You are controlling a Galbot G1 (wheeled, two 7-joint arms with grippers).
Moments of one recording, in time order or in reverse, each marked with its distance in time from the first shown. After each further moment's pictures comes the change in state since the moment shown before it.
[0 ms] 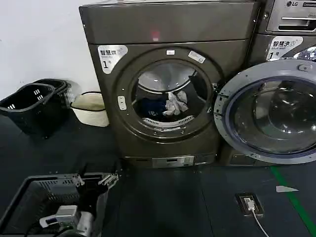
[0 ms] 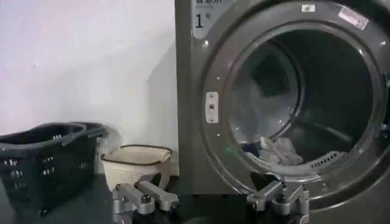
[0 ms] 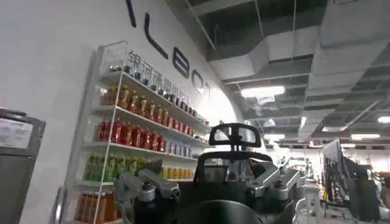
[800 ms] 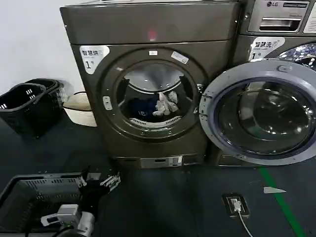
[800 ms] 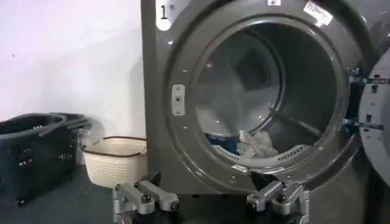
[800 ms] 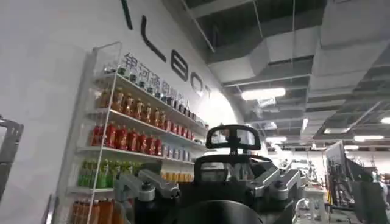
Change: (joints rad) left arm -0.010 -0.013 -0.006 -0.001 -0.007 0.017 0.019; right arm 0.011 0.004 0.005 -0.009 0.002 0.003 -0.010
